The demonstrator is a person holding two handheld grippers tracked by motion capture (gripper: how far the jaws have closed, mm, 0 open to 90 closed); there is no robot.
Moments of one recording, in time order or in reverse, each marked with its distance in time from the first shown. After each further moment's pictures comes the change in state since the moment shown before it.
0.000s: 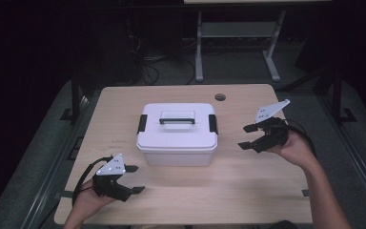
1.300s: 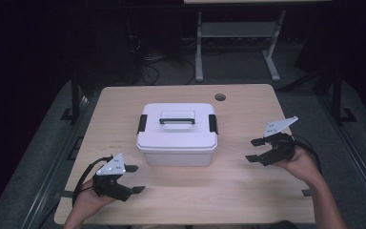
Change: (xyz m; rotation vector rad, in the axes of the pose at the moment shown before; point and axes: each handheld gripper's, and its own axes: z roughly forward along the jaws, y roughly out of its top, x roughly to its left) left arm 0.000 0.000 0.001 -0.003 0.003 -0.004; right arm 0.004 -0.056 0.010 -0.006 0.013 0.088
